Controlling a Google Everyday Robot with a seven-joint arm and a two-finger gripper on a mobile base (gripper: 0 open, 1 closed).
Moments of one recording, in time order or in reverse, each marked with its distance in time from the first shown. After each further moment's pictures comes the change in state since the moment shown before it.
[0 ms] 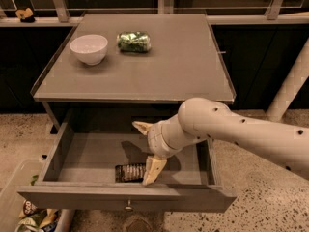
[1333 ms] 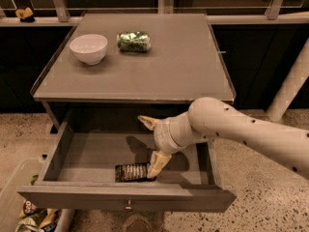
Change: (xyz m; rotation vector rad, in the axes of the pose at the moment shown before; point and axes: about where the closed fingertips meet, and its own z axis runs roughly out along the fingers) arm 0.012 -0.019 -0.007 0.070 -0.052 -0.005
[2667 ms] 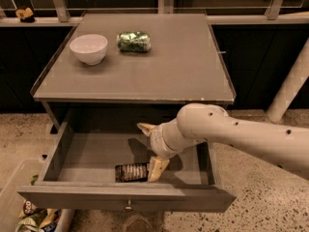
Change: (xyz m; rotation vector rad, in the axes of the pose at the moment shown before) arm 0.018 0.015 0.023 -0.052 0.107 0.002
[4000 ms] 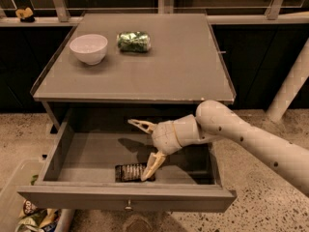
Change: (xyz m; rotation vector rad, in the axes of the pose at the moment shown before) arm -0.035 -0.008 -0.002 -0.025 -0.524 -0.044
